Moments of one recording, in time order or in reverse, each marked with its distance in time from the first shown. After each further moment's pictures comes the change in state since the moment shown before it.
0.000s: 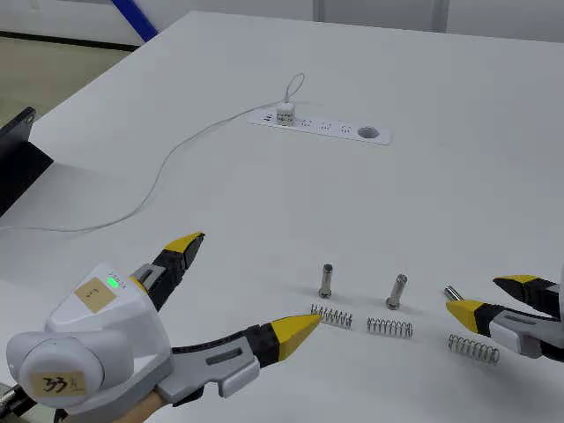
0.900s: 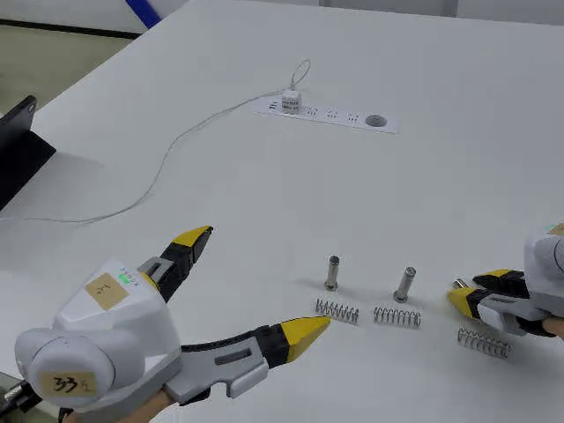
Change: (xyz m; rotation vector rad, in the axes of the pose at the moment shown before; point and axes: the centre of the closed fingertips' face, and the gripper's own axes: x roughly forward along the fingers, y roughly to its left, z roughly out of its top) left arm 0.000 -0.002 -0.005 0.034 0.028 -0.004; right arm 0.035 -0.001 -0.018 -0.081 0.128 0.019
